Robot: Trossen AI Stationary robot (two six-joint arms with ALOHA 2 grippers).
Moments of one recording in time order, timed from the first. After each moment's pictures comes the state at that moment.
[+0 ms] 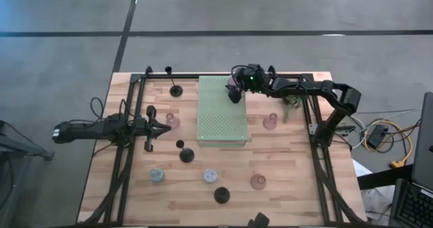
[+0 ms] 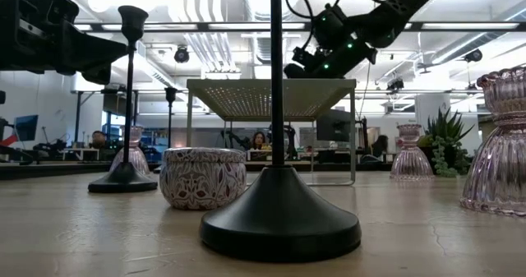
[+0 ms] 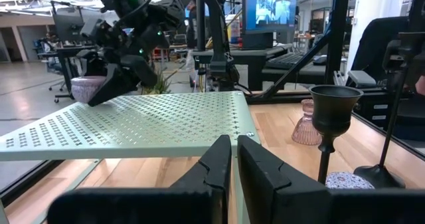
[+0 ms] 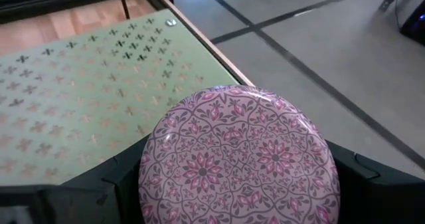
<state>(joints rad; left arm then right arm) -0.01 0.03 0.01 0.02 -0.05 0.05 -0.49 1.68 1.05 0.11 0.09 0.03</state>
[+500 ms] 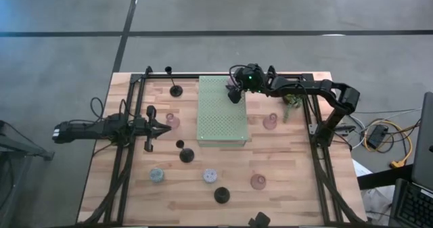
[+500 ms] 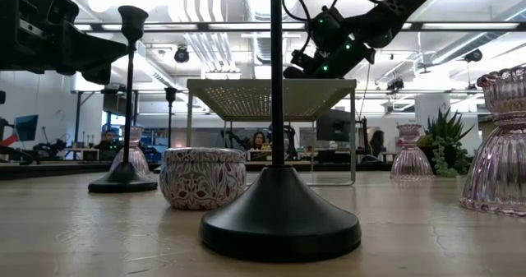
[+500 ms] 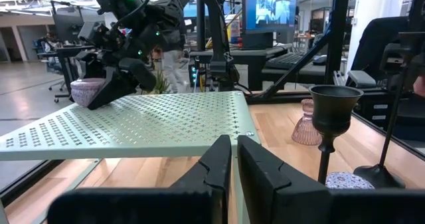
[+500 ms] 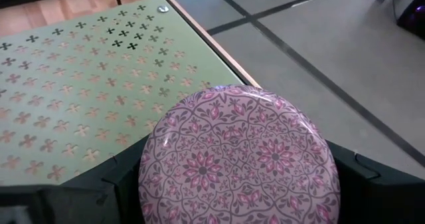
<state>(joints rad) -0.01 0.03 0.01 0.02 -0.04 0.05 -0.49 1.69 1.06 0.06 0.10 0.03</state>
